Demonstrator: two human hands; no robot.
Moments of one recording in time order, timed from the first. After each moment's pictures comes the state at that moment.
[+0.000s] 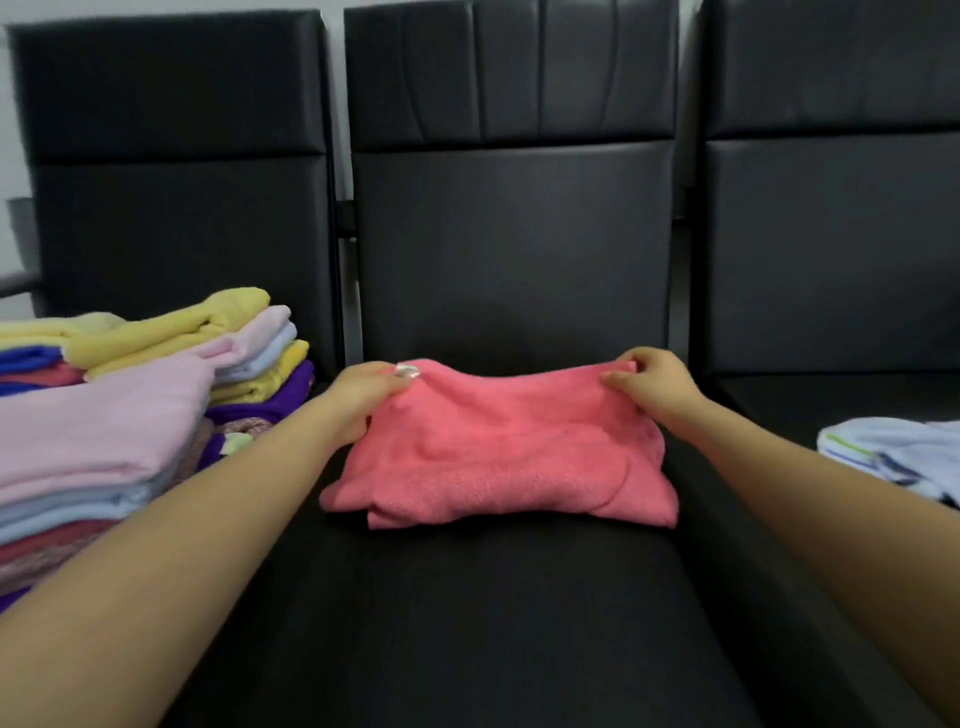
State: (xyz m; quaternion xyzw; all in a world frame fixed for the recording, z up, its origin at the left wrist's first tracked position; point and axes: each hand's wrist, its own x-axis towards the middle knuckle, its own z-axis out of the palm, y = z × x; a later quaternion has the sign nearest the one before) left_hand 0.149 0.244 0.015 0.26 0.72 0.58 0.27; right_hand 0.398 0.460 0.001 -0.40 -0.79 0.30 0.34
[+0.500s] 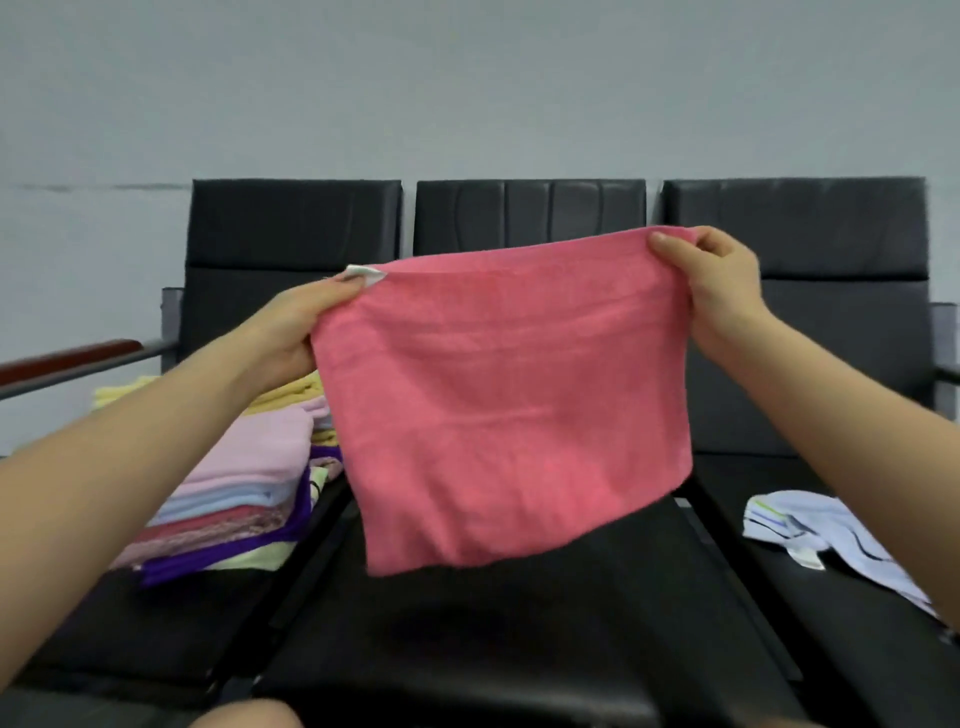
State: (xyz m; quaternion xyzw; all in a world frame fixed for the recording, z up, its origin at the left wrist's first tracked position) left_hand 0.236 0.062 0.213 0.37 0.55 0.71 0.24; right_hand 0.504 0.301 0.238 -0.15 -0.63 0.50 0.57
